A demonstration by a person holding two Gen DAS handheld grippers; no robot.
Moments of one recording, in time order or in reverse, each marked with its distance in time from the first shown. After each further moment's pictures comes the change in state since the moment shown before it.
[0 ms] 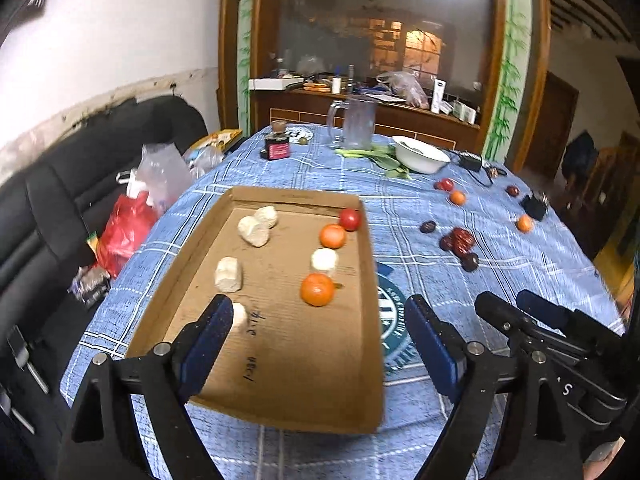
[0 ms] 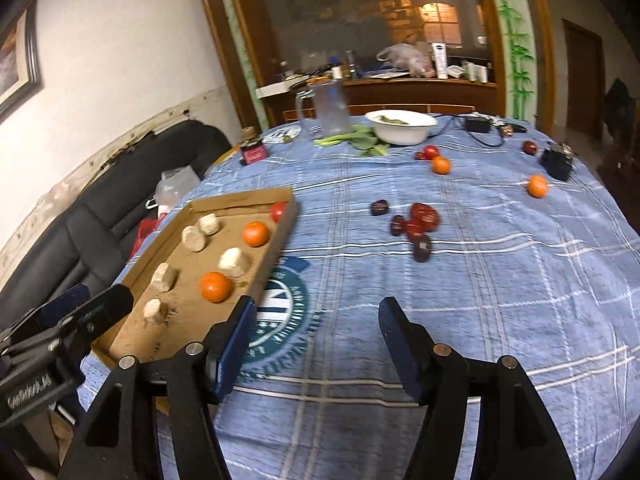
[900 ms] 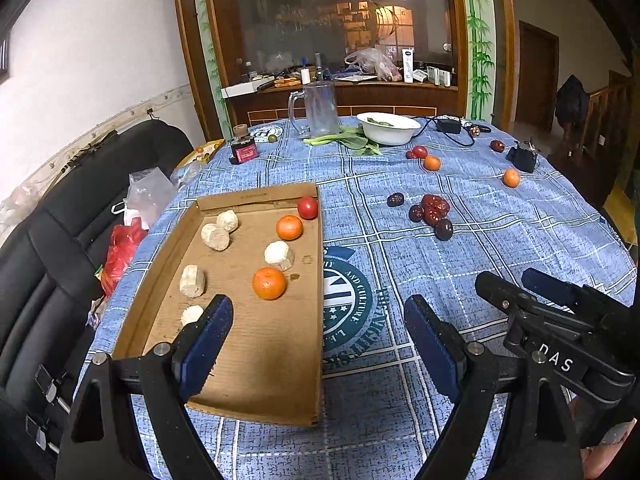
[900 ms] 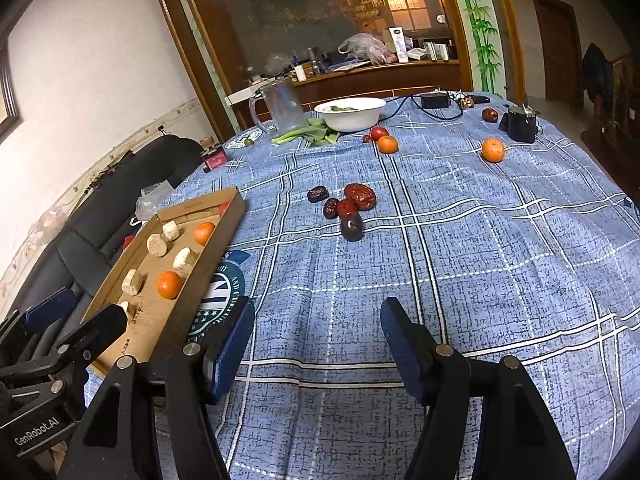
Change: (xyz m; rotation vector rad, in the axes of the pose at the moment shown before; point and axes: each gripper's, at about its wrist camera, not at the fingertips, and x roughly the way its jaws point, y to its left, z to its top) left arm 0.005 -0.068 -0.006 0.168 0.038 0.045; right arm -0.006 -0.061 -0.012 0.101 0.015 -0.013
